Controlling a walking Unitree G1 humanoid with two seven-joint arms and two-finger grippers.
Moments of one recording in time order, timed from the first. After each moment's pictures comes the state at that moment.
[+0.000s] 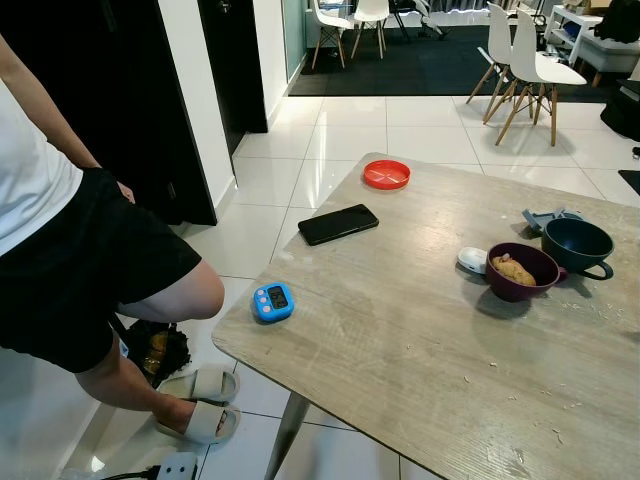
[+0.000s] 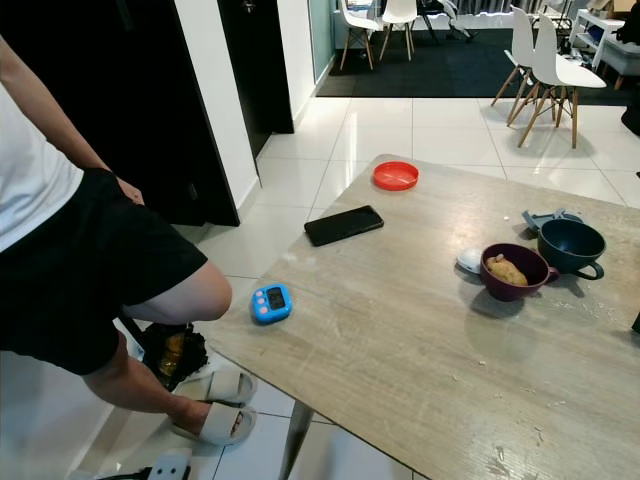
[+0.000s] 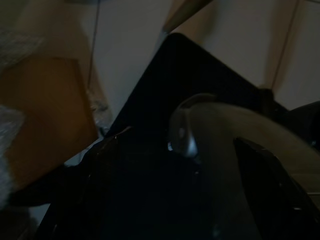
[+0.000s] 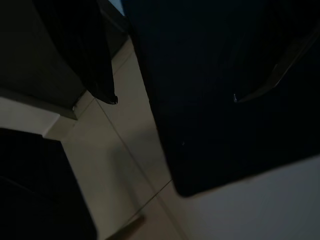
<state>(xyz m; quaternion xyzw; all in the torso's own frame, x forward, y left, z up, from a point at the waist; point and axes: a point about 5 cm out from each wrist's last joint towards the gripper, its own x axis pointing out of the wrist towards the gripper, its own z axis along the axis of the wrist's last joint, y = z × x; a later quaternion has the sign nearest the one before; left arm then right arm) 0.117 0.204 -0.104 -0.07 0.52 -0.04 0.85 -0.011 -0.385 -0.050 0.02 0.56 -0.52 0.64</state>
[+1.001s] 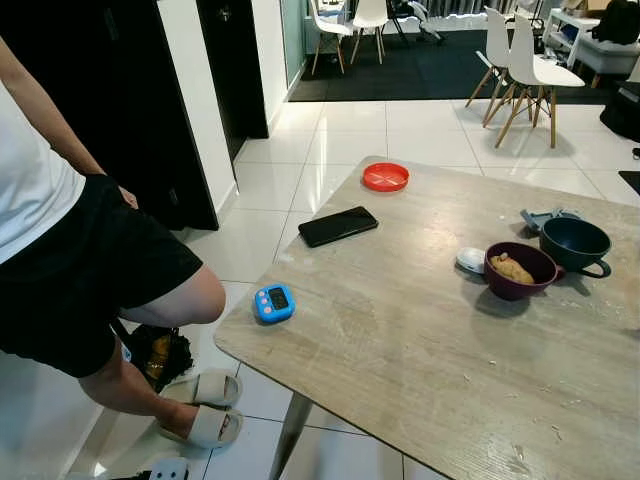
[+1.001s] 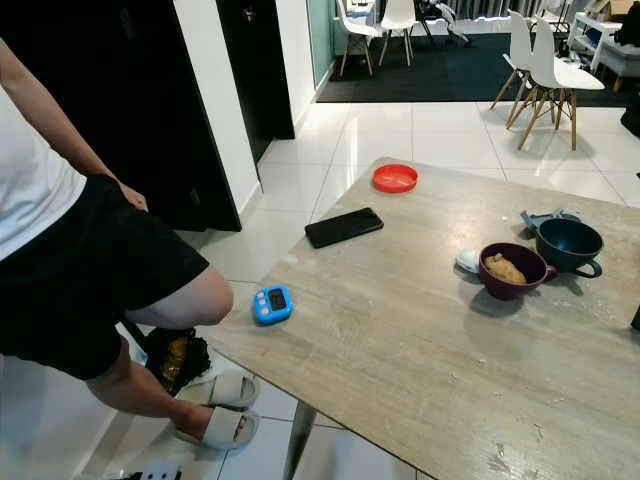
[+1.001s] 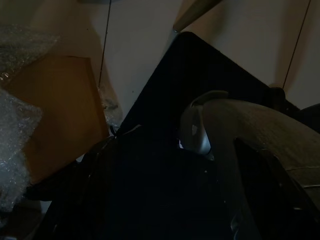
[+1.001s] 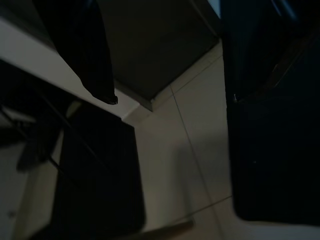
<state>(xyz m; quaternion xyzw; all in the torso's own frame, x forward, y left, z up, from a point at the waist) 0.113 0.210 -0.104 -0.06 0.53 -0.04 0.85 -0.026 -0.403 -0.035 -0.16 0.67 -0.40 0.61</state>
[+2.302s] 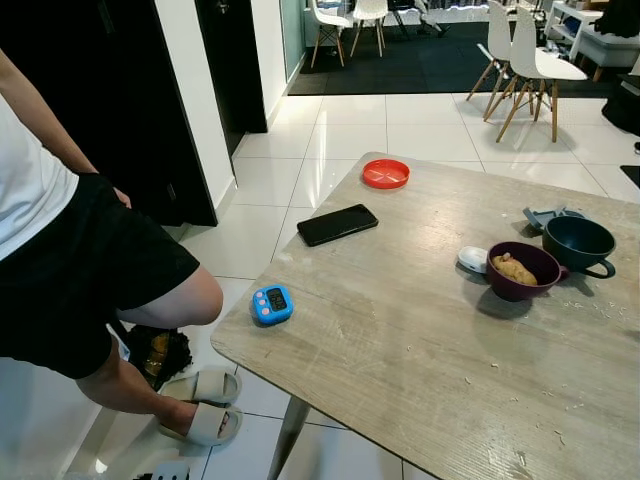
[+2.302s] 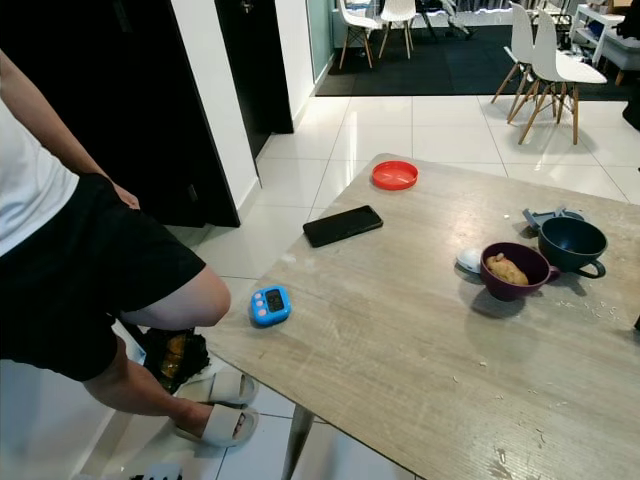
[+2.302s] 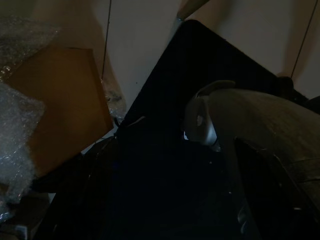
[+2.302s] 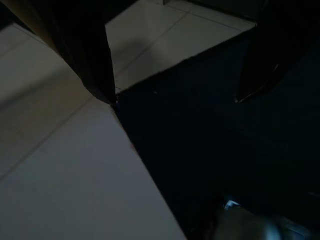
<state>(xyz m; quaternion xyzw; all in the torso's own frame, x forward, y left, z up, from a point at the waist) 0.110 0.211 -0.106 -0.05 0.54 -0.03 0.84 0.083 -0.280 -0.096 -0.23 0.65 0.11 0.72</state>
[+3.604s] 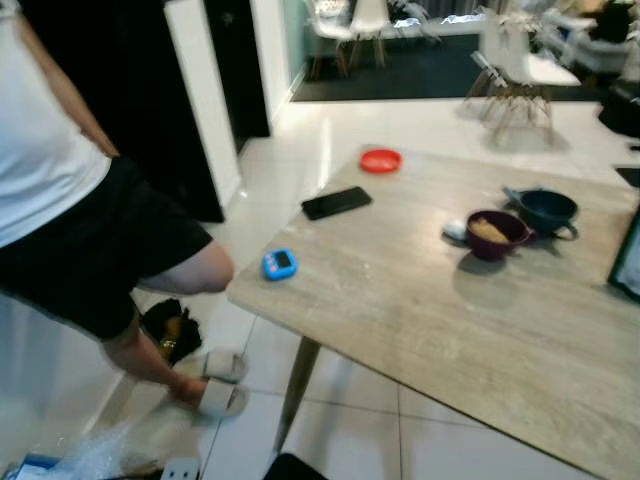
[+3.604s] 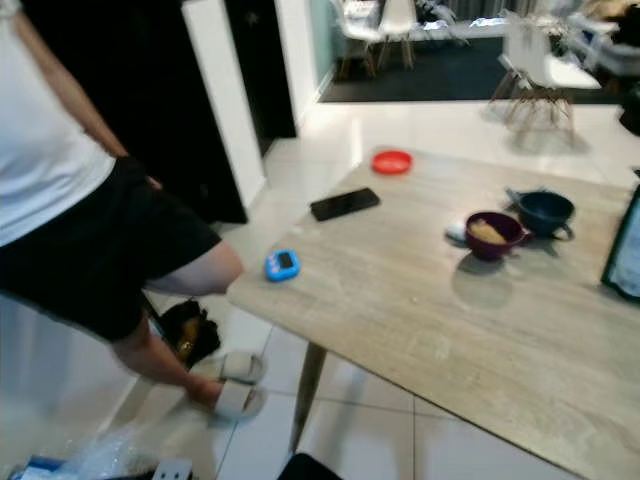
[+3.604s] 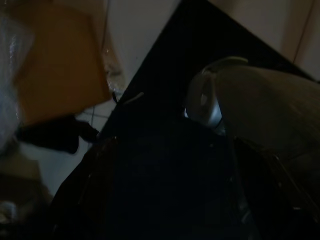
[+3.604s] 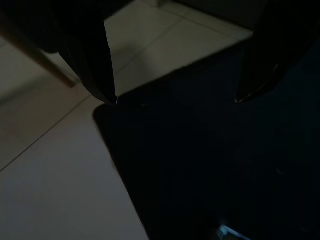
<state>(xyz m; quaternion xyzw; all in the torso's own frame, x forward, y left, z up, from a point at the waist) 0.111 0.198 -0.108 -0.04 0.54 -0.05 0.84 0.081 -0.281 -0.096 -0.22 0.66 0.10 0.71</state>
